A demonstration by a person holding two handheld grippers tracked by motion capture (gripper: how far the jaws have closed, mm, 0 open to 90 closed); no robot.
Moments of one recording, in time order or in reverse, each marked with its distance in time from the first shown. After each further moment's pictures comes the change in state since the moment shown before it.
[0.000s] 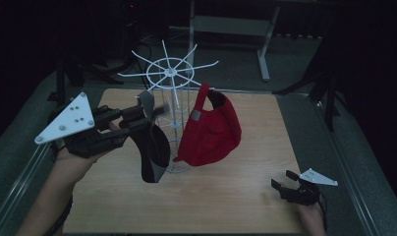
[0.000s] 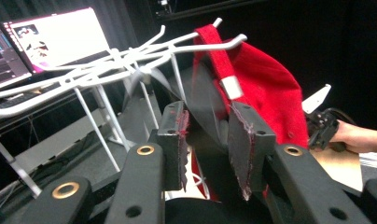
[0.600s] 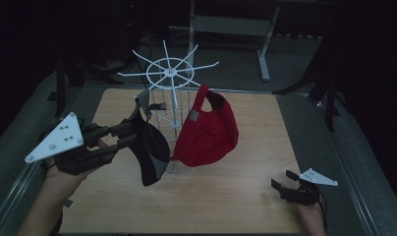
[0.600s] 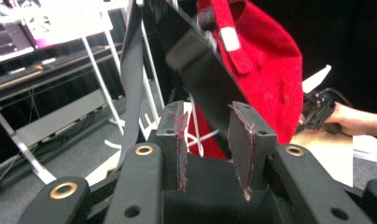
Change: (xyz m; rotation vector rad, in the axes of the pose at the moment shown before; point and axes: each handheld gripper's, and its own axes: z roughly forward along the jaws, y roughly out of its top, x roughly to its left) left arm -0.008 -0.039 -0.022 0.051 0.019 -0.057; right arm 0.000 0.000 0.000 0.001 0.001 0.001
